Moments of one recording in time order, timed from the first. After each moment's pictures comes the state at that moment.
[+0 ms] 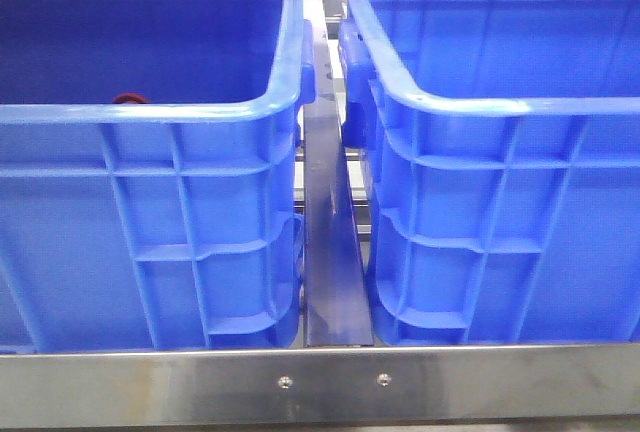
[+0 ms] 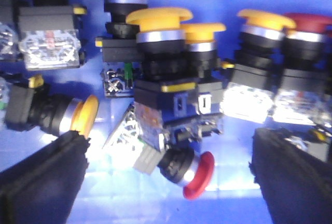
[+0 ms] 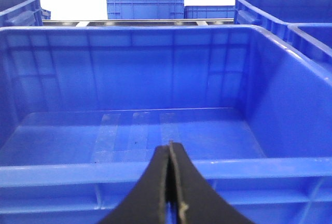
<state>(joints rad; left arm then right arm) 0.03 1.64 -1.28 -0.08 0.90 0.01 -0.08 -0.01 0.03 -0.06 -0.03 0.08</state>
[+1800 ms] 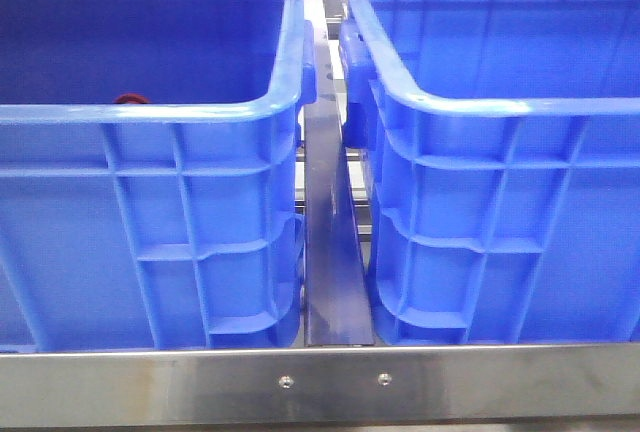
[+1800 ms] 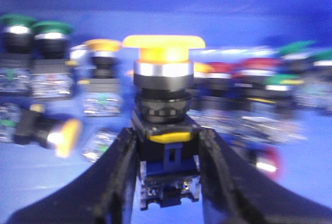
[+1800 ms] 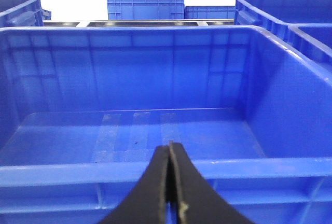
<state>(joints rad) 0.02 1.19 -1.00 -0.33 0.67 0.21 -0.08 -0.01 0.03 -0.06 -0.03 0.08</state>
